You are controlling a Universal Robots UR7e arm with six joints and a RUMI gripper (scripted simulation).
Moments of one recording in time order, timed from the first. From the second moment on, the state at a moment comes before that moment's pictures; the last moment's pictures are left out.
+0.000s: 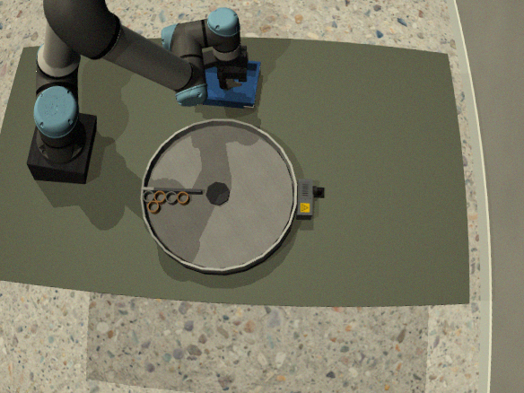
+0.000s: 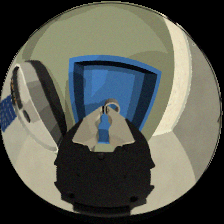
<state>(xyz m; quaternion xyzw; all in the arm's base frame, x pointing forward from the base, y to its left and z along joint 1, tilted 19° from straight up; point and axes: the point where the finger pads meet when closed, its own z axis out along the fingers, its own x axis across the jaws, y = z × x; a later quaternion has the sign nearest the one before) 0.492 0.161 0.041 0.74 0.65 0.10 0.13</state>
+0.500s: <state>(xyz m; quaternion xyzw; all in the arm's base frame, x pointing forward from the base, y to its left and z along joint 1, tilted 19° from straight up) 0.492 0.161 0.041 0.74 0.65 0.10 0.13</state>
